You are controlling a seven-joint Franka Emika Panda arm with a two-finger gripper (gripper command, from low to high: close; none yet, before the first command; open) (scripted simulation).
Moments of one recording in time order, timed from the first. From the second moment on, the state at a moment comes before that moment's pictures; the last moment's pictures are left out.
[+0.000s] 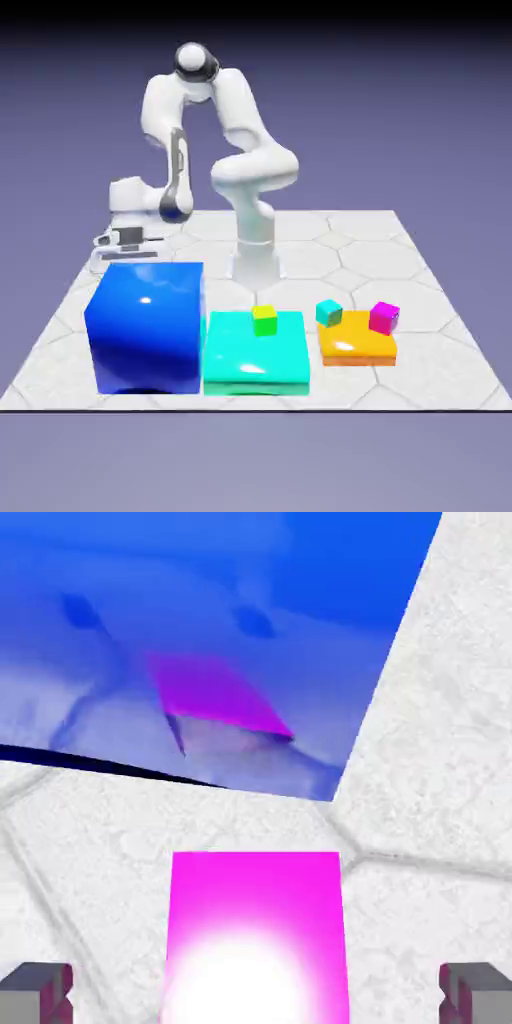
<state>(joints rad) 0.57 -0.65 -2.02 -2.77 -0.91 2.96 0.03</state>
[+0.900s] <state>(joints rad) 0.67 -0.64 -2.11 -2.75 -0.93 3.01 0.05</state>
